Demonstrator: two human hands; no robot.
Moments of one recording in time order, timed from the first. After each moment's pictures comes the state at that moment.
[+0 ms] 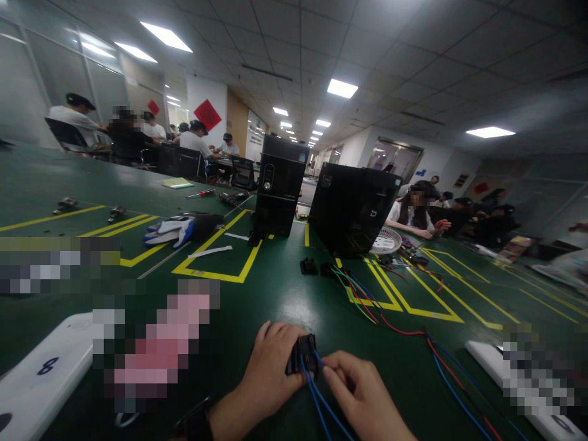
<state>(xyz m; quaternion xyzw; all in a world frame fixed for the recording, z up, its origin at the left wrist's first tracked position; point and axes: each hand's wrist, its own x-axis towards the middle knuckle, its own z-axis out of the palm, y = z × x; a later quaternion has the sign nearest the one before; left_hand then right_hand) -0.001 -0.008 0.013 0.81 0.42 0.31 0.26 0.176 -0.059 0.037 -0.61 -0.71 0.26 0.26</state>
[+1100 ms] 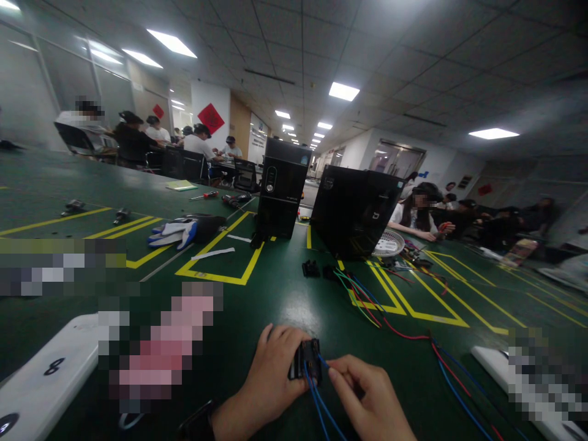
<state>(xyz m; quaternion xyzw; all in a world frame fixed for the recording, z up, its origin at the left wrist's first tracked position) -0.002 -0.008 0.017 0.82 0.42 0.30 0.26 0.177 -0.062 0.039 -0.60 -0.72 0.22 0.28</state>
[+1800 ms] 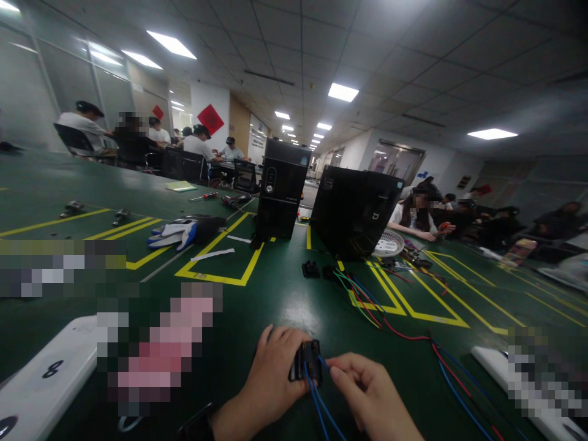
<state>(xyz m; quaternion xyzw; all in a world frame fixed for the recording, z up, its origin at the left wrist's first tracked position) -0.001 -0.008 0.016 0.82 0.42 0.30 0.26 0.175 -0.059 0.038 -0.62 -0.61 0.40 0.31</state>
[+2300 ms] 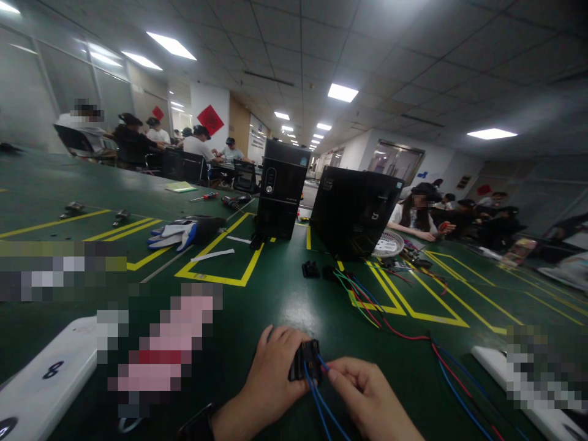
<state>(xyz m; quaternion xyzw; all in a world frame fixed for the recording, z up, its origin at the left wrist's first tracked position) -0.001 -0.008 0.014 0.81 0.42 0.32 0.26 0.176 -0.056 0.032 -0.59 -0.61 0.43 0.31</state>
